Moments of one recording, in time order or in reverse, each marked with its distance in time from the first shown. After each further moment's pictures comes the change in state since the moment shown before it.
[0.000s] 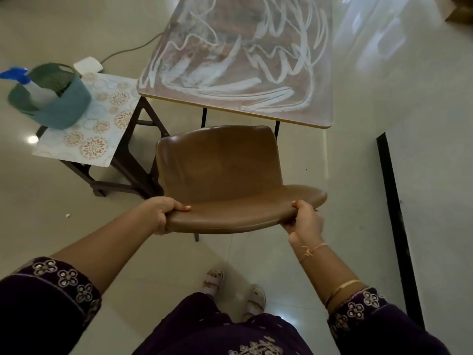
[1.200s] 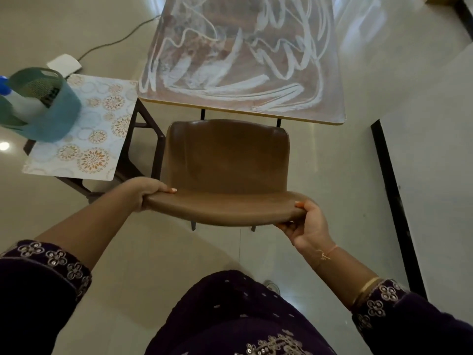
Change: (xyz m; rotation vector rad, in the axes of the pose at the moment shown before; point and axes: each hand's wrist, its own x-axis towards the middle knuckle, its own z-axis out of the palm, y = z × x) left_hand 0.050 0.088 -0.107 0.425 0.009 0.214; right_hand -0.041 0.024 0.069 0.070 -0.079 0.182
